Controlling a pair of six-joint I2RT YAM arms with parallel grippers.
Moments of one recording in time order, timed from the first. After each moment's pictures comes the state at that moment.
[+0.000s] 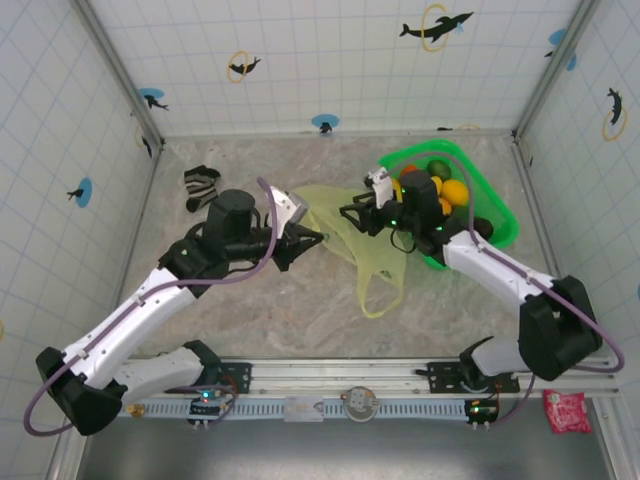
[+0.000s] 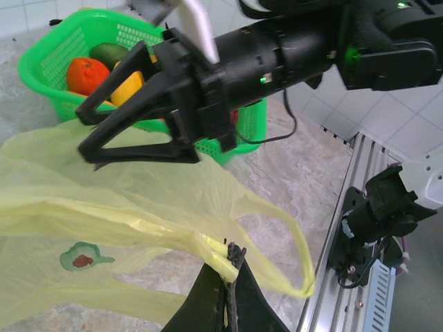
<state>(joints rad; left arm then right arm) -0.71 1.04 1.03 -0.47 0.50 -0.10 0.54 1.36 0.90 0.06 -0.47 0.11</state>
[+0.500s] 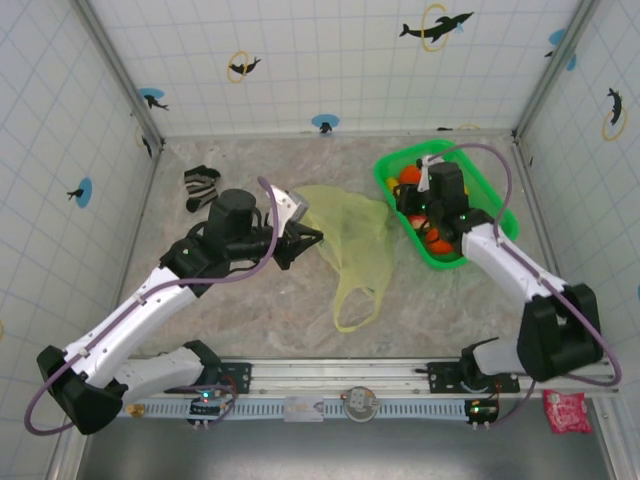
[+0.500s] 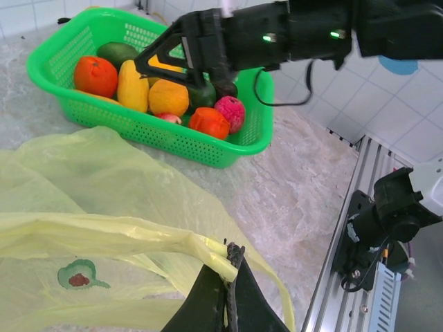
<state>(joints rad) -0.71 1.04 1.03 -0.46 0.48 -0.11 0.34 1.39 0.97 -0.19 -0.02 0.32</state>
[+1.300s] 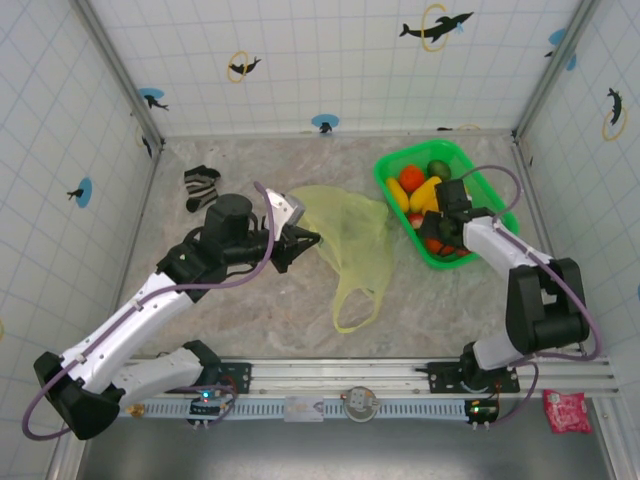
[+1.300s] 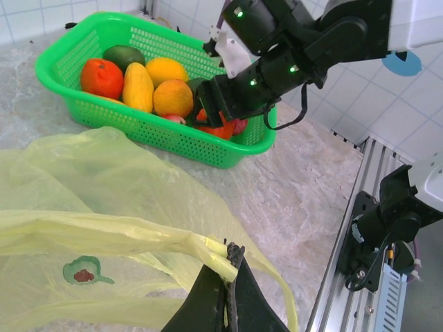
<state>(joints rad) -0.71 1.00 0.99 -0.45 0.47 -0.11 0.22 1.52 0.91 -0.51 0.17 0.49</state>
